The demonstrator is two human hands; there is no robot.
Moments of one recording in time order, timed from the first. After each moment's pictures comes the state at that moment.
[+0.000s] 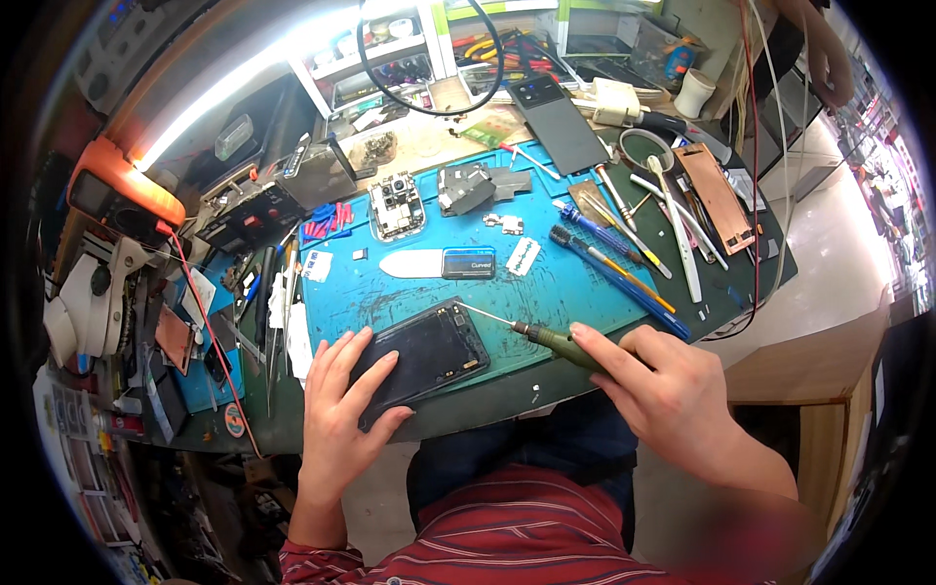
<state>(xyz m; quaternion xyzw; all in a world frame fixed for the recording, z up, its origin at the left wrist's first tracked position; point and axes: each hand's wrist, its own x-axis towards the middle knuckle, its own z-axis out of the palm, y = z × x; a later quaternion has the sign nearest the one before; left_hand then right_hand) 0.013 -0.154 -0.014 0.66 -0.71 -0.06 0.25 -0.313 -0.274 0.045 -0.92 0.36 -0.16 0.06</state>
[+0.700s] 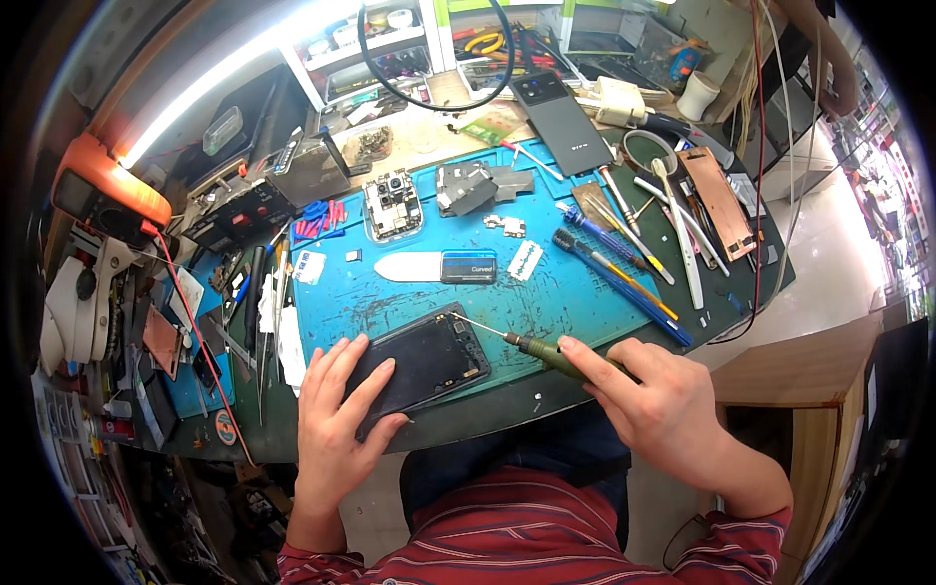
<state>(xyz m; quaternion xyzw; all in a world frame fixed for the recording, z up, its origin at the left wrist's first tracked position) 0.015 -0.155 -0.014 0.66 -0.71 -0.05 0.25 -0.304 -0.276 0.036 -0.92 0.36 -0.13 0.06</state>
